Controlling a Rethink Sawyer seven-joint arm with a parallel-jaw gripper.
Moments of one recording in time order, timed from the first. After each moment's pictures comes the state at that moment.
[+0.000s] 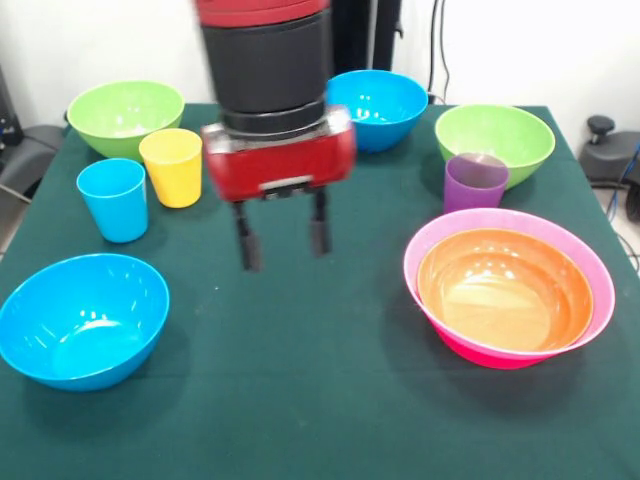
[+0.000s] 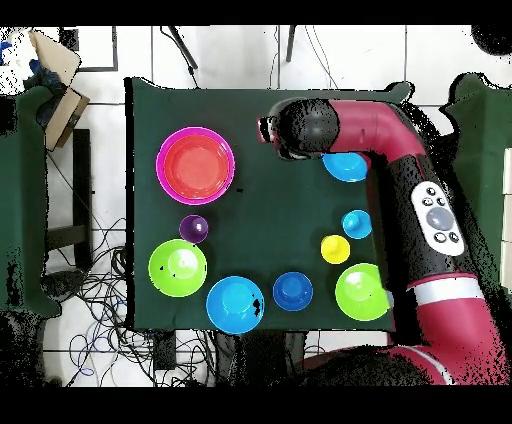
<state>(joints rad) -0.64 -0.54 0.60 1.29 -0.48 0.83 1.52</state>
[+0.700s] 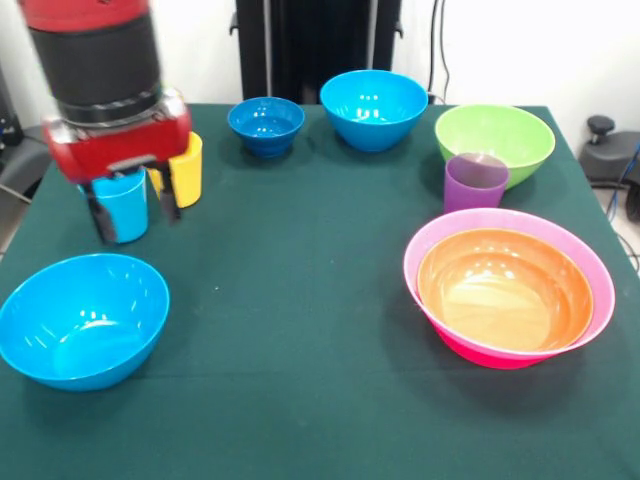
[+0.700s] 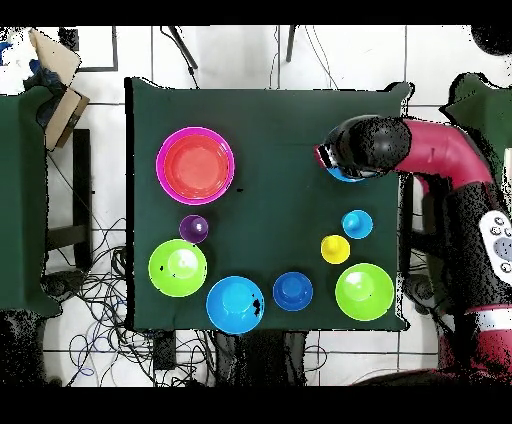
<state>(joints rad) -0.81 -0.54 0.64 1.29 -0.56 0.97 1.17</state>
